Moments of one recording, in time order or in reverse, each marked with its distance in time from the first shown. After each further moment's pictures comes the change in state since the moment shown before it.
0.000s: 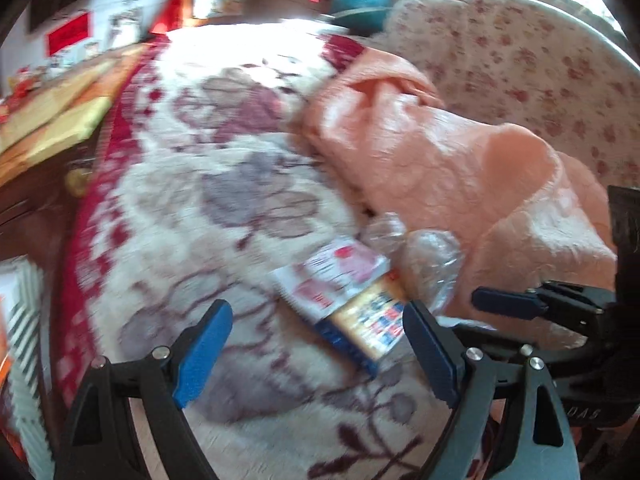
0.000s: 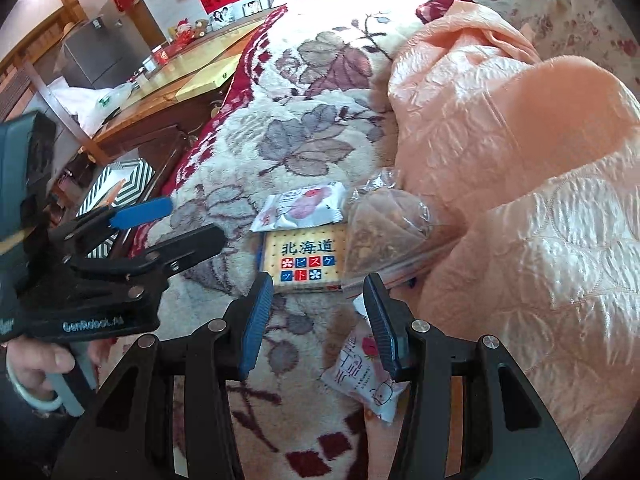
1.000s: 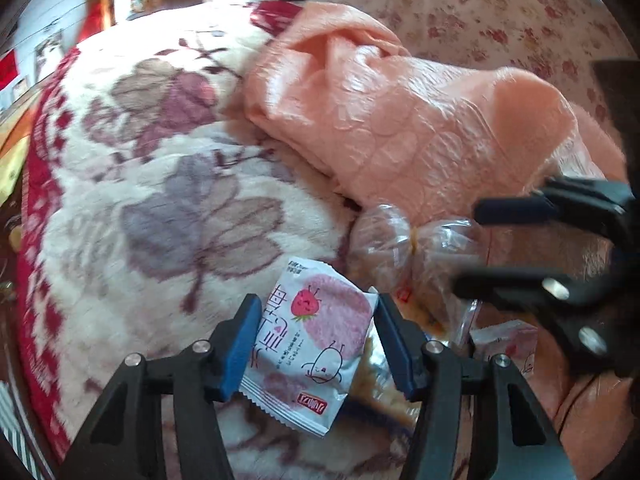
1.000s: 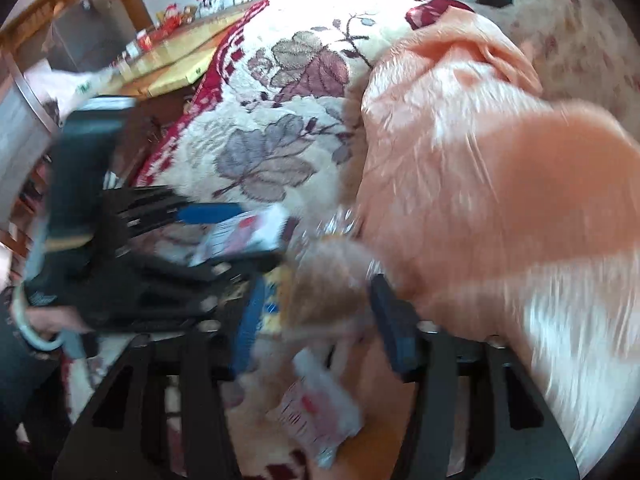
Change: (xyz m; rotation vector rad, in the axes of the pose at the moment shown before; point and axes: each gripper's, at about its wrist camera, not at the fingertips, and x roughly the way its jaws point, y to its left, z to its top) left arm 0.053 -0.004 0.026 0.186 0.090 -0.063; right arm 0.023 -0.018 0.046 -0.075 0.048 -0.109
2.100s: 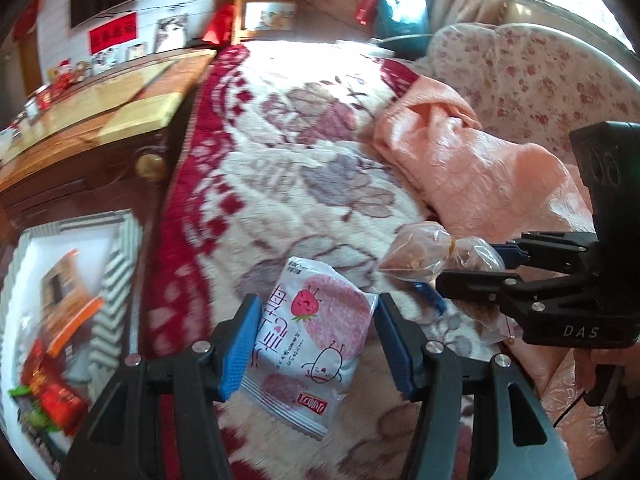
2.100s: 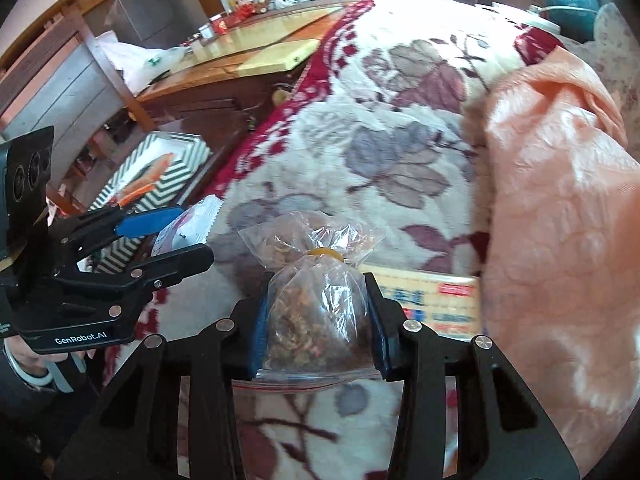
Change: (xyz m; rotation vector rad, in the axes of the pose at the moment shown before) left arm -0.127 0.044 -0.100 -0.278 -0.160 0.228; right arm -0.009 0.090 -0.013 -0.129 -0.027 0.223
